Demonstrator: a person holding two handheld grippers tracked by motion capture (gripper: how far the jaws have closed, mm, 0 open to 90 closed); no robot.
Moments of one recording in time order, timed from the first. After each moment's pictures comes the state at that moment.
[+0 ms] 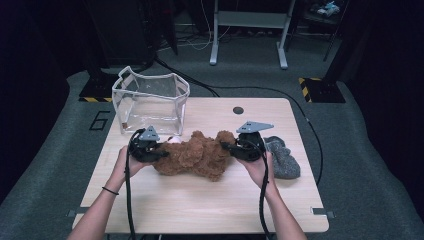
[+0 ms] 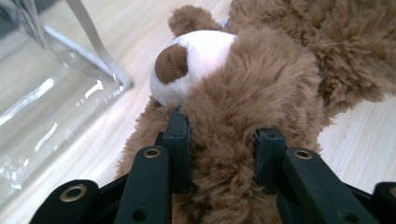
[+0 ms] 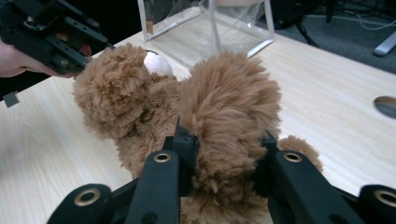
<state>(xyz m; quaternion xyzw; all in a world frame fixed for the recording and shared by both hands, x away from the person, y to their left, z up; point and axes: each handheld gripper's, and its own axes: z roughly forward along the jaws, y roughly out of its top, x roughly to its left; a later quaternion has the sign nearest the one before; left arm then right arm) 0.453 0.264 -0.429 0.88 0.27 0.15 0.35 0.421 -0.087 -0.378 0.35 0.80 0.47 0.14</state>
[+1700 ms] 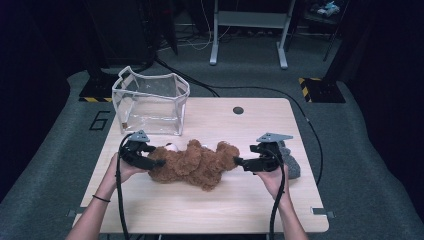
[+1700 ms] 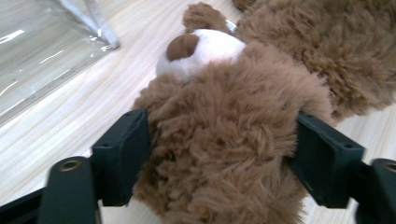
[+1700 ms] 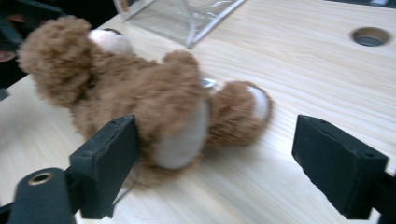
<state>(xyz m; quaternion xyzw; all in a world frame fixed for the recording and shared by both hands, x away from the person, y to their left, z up) 0.444 0.289 -0.434 0.86 0.33 0.09 0.37 0.413 -0.144 -0.411 0.41 0.78 0.46 0.11</state>
